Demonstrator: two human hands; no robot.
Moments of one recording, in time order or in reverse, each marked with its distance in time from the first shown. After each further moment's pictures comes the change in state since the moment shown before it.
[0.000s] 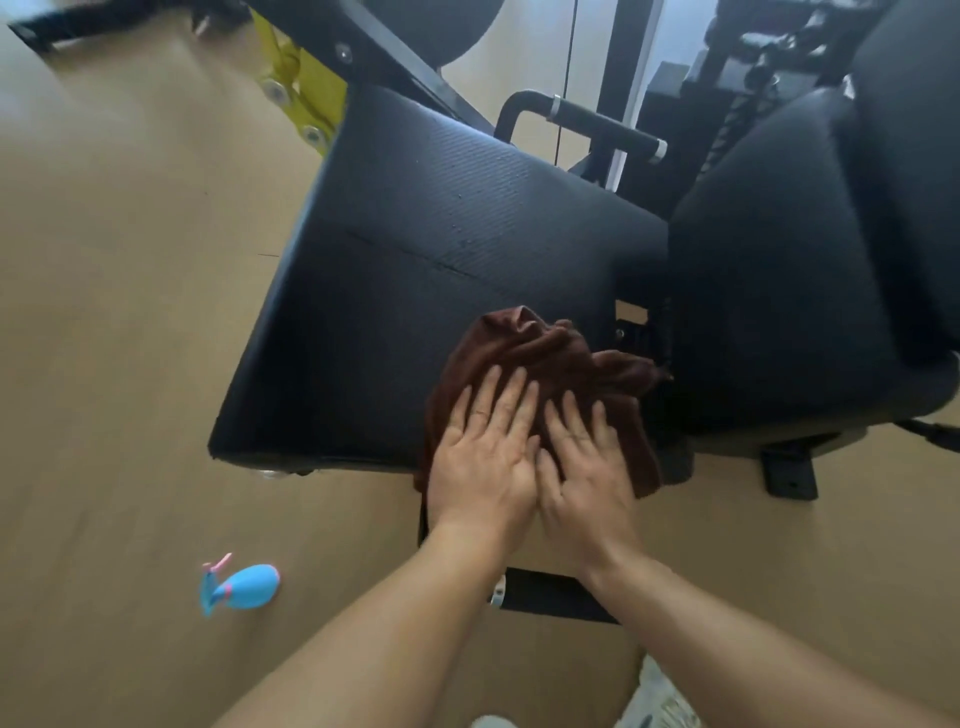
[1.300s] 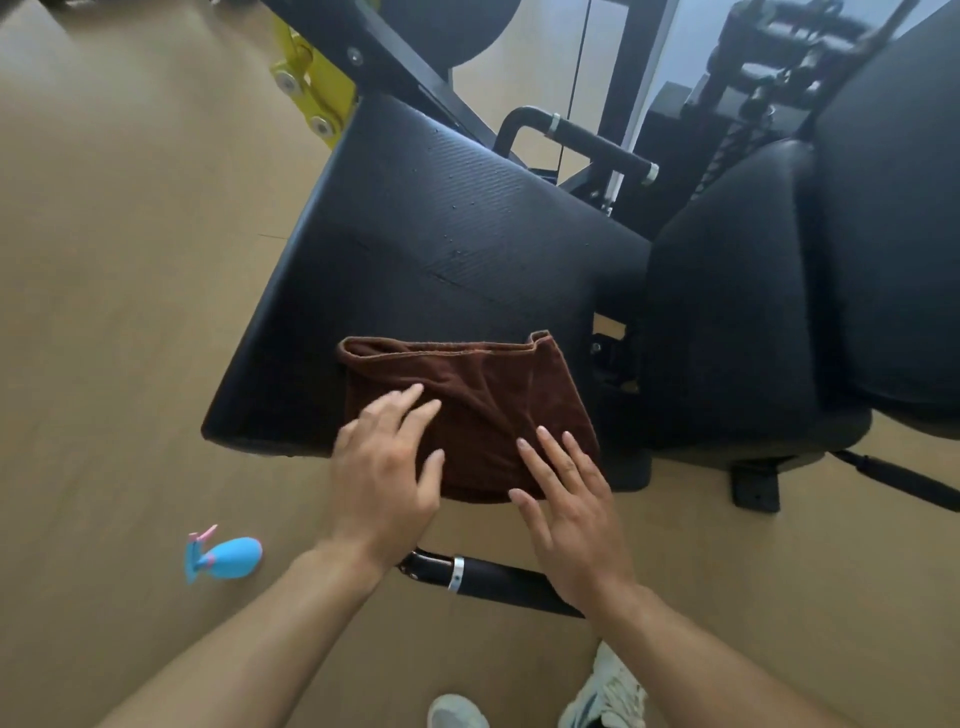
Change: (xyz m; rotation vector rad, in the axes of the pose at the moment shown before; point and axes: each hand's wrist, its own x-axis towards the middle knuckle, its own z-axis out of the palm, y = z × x) left_hand -0.046 -0.041 -0.048 -0.386 0.224 -0.184; right_hand -0.026 0.036 -0.020 -0.135 -0.065 -0.175
